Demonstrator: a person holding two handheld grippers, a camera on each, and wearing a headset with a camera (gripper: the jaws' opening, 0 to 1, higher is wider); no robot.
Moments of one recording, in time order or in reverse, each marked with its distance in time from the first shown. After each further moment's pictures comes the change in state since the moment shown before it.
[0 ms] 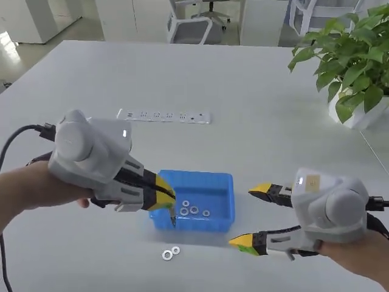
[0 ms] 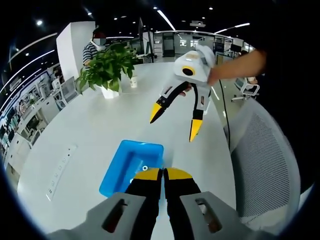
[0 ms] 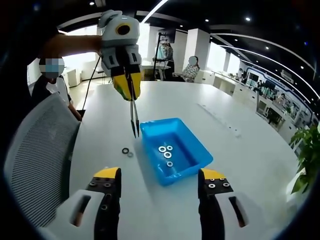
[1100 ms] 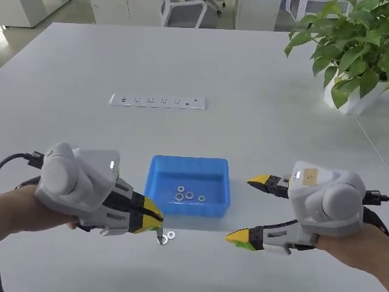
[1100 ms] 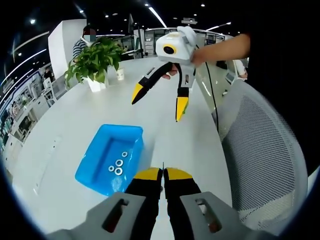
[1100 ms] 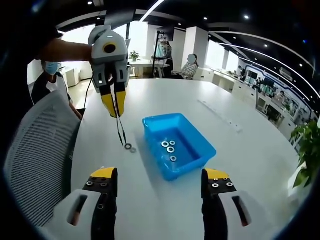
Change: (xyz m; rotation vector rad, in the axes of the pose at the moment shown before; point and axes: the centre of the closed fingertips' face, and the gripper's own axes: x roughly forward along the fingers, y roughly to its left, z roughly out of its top) left arm 0.017 -0.036 -0.044 0.023 0.019 -0.074; right arm -0.001 0.008 -0.011 0.015 0.015 -0.006
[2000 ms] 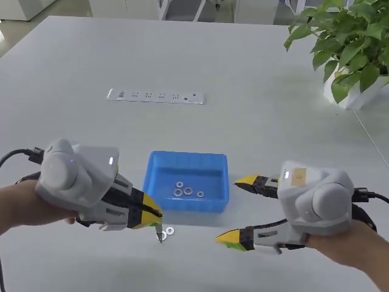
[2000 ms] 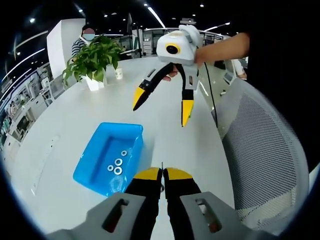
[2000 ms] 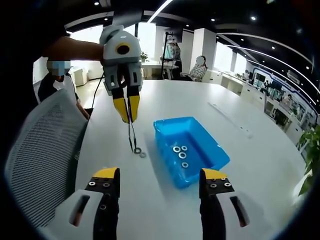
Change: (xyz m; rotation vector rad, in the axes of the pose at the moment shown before) left arm 0.003 0.004 -0.003 -0.002 -0.002 -0.024; right arm 0.017 0.020 0.009 -0.032 -0.016 0.079
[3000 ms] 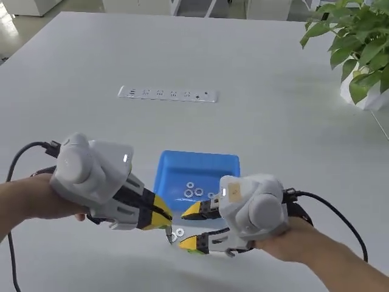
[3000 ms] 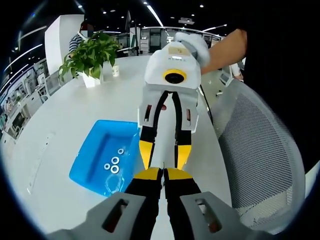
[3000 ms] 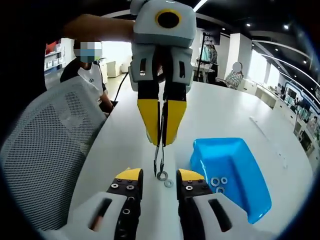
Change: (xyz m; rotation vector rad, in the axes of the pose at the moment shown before) left arm 0.000 -0.001 -0.002 -0.021 0.011 -0.050; right arm 0.083 0.051 0.022 -0.157 -0.005 0.263
